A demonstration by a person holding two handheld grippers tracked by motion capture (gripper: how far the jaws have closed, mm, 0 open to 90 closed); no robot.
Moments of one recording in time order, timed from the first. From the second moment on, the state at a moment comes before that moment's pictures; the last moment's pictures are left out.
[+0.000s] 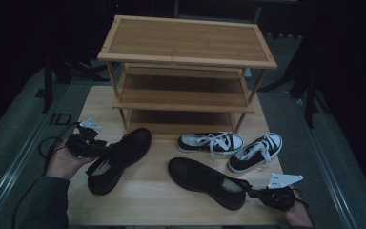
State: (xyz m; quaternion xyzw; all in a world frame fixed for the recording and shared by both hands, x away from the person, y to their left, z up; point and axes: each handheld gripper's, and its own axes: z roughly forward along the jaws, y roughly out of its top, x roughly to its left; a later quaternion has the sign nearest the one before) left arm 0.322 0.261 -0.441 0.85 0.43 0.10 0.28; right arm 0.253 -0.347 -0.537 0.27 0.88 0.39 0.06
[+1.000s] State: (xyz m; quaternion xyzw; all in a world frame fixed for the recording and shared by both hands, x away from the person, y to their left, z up) left arm 0.322 0.257 -0.443 0.85 0.43 0.10 0.28; right arm 0.241 -0.337 -0.536 0.25 0.88 0.40 0.05
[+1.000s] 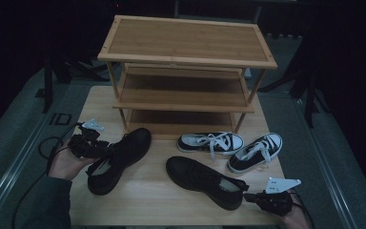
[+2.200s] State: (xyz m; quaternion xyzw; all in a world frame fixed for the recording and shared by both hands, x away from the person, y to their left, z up) left arm 0.322 0.256 -0.445 0.85 0.43 0.10 0.29; right arm 0.239 -0.314 -0.536 0.21 0.89 0.40 0.02
